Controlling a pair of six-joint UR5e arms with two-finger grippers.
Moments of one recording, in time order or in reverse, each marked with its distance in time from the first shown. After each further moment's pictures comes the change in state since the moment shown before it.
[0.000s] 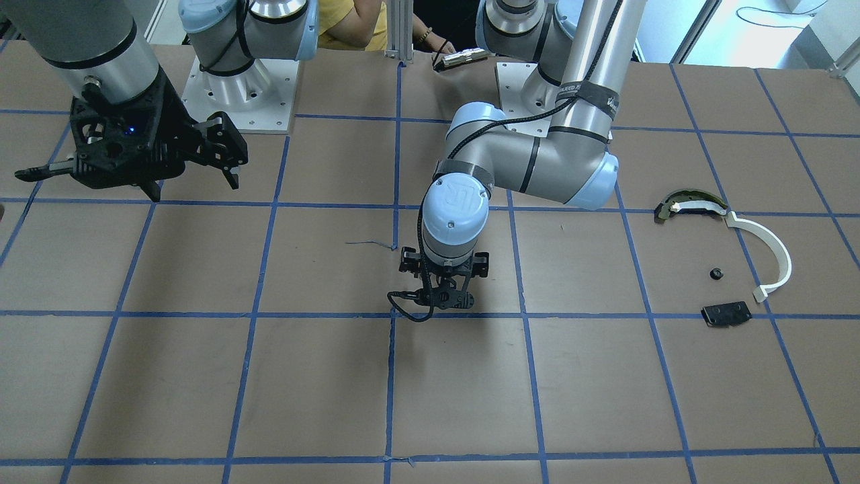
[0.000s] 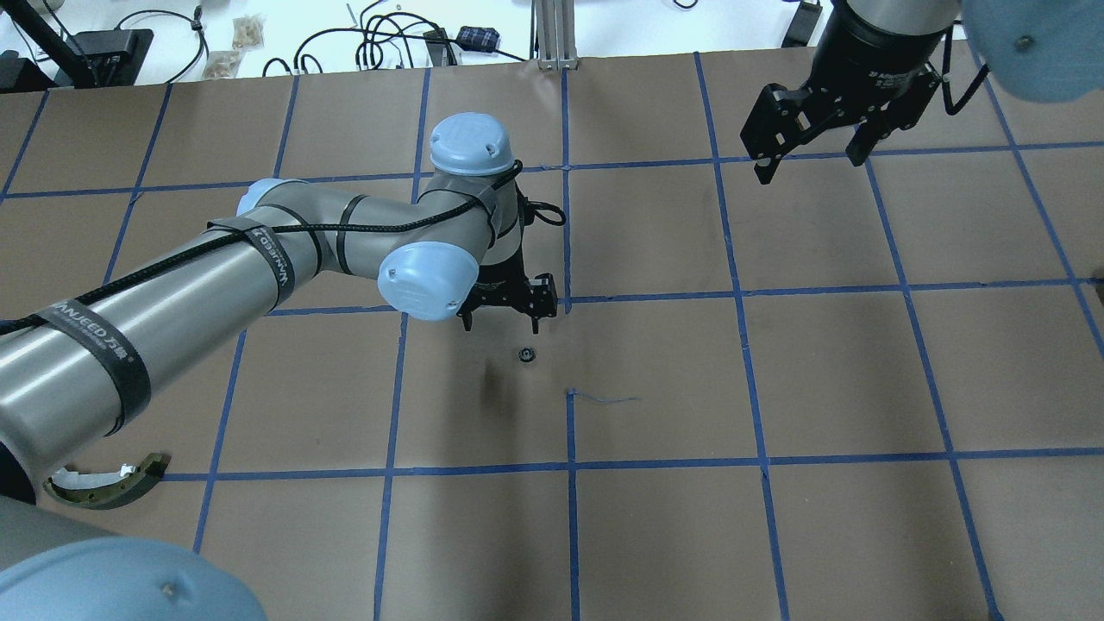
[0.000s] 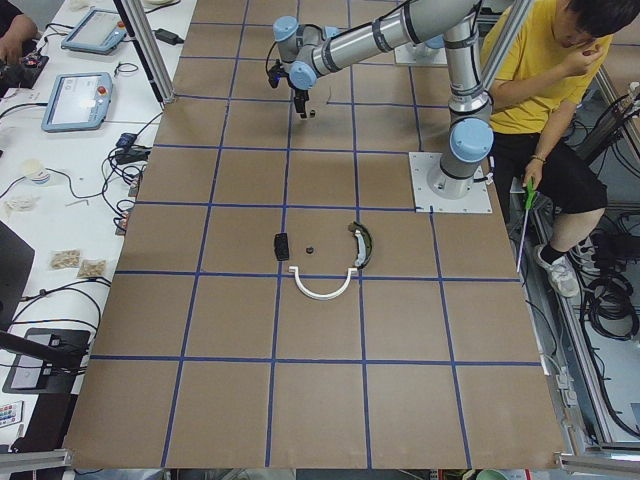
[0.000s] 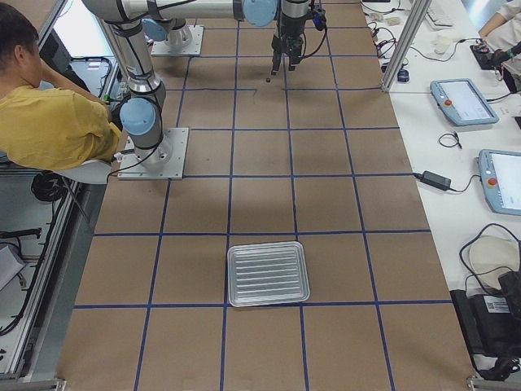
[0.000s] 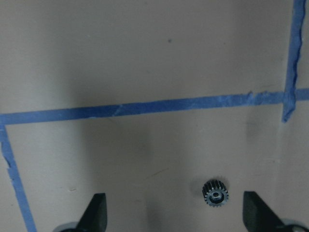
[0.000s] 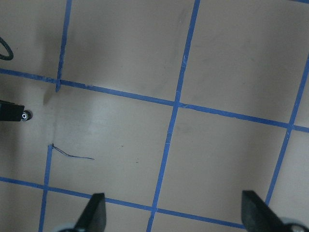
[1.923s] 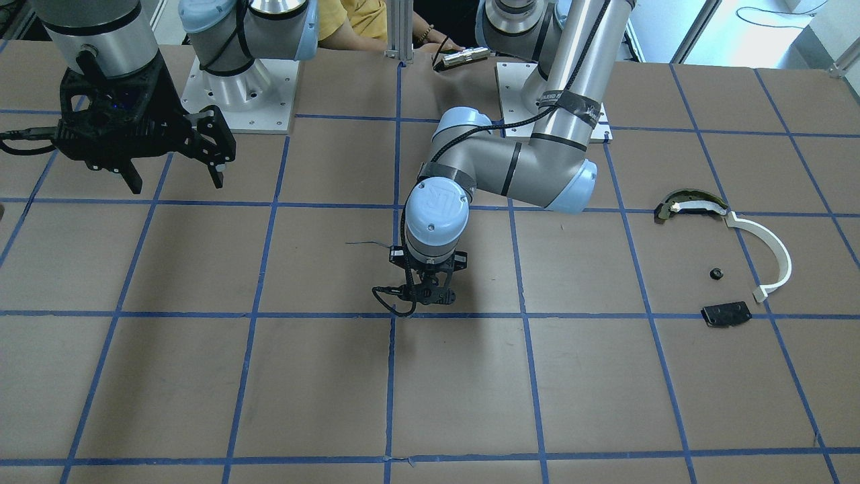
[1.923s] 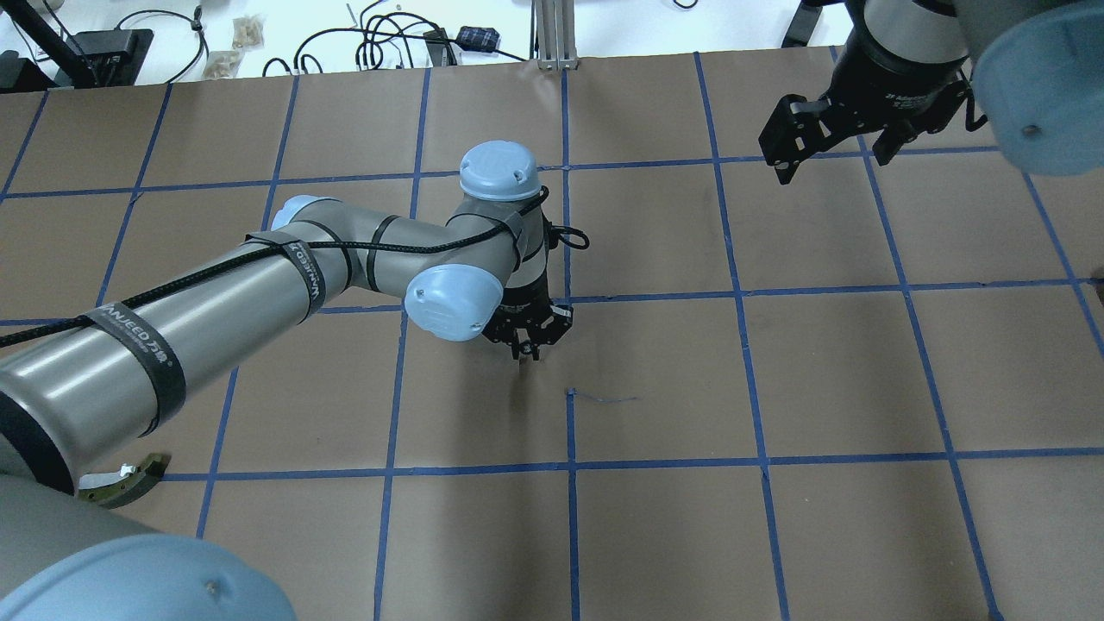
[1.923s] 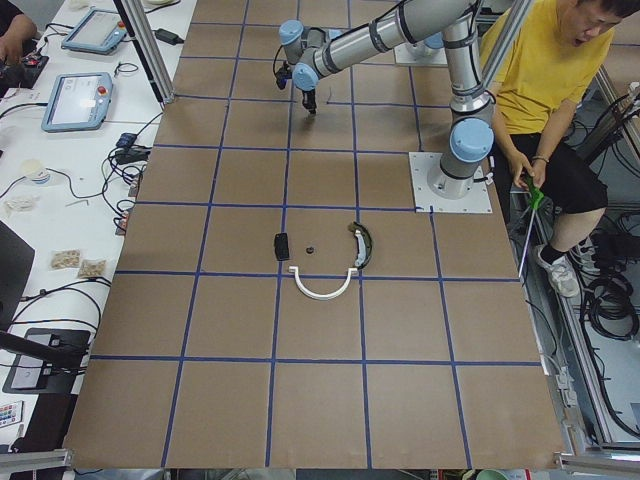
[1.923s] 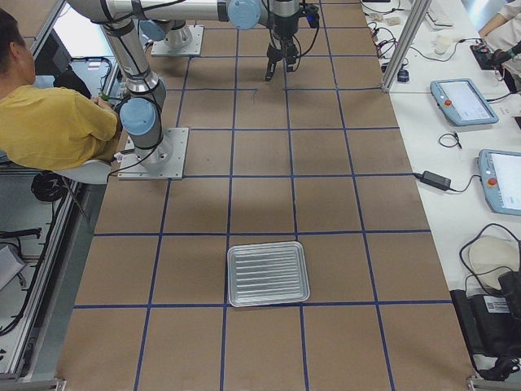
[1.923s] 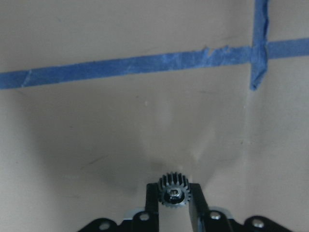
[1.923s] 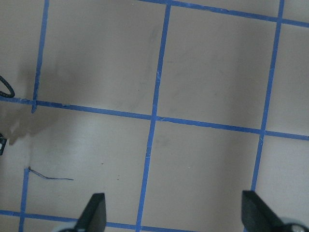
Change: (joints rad) left arm -0.018 -0.017 -0.006 0.005 -0.037 -0.018; right arm 0.000 -0.058 0.075 -0.132 -0.067 0.047
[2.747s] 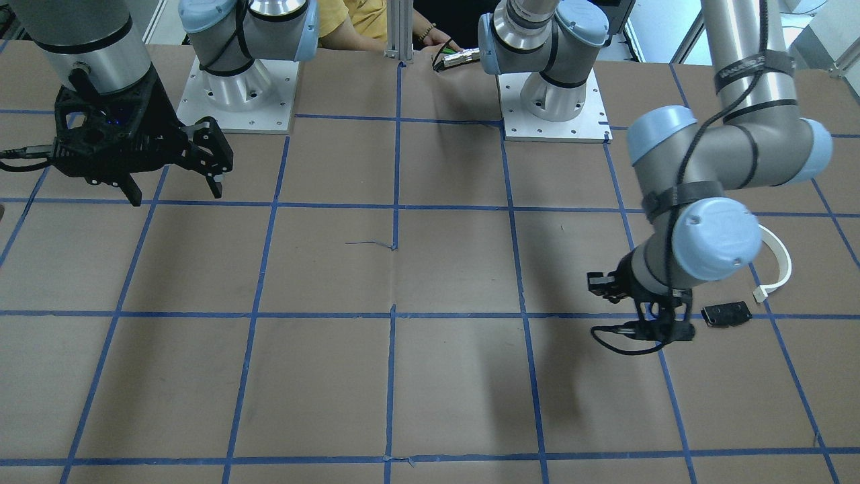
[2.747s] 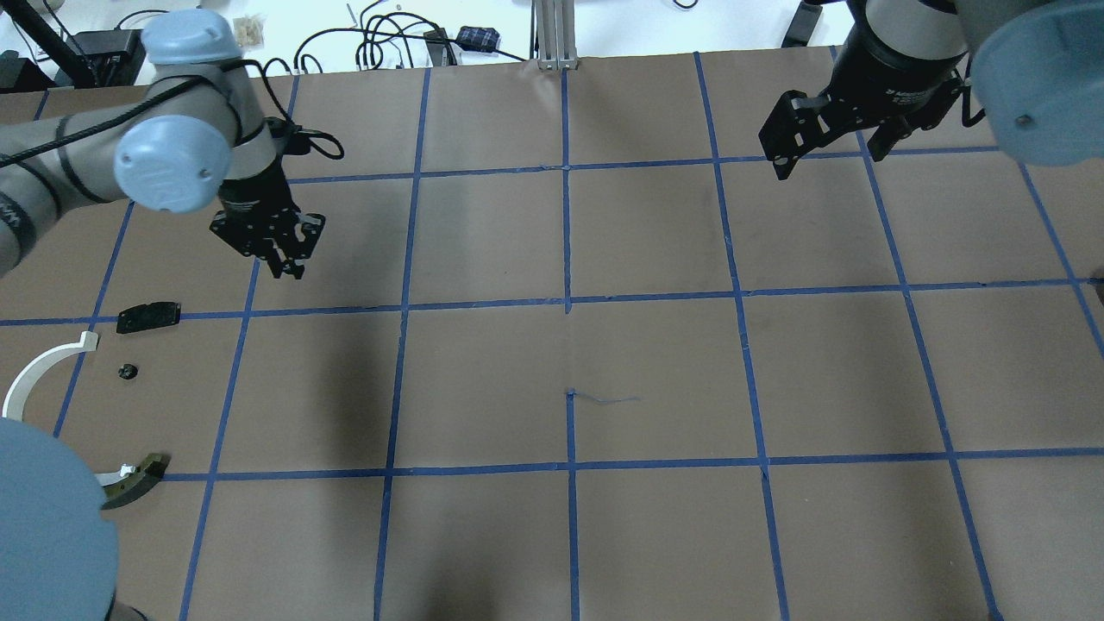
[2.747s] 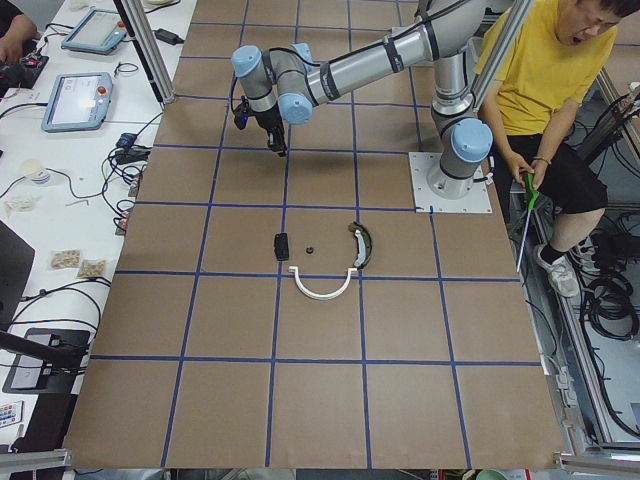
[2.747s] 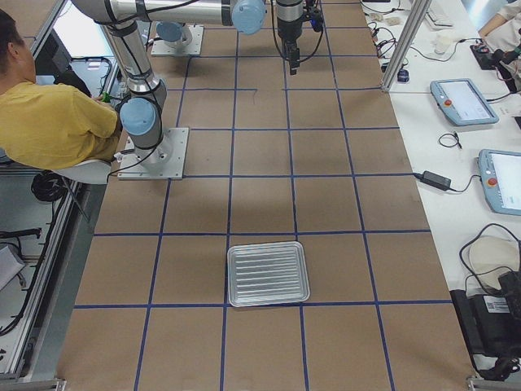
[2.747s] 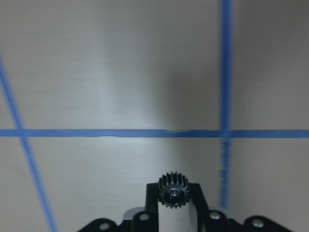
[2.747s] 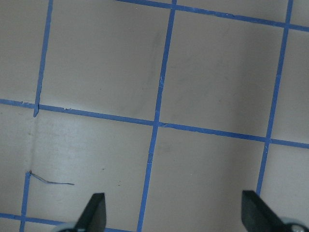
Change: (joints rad) left arm 0.523 0.109 0.112 -0.230 0.200 0.453; right arm -0.018 0.022 -0.003 -0.011 0.030 -0.029
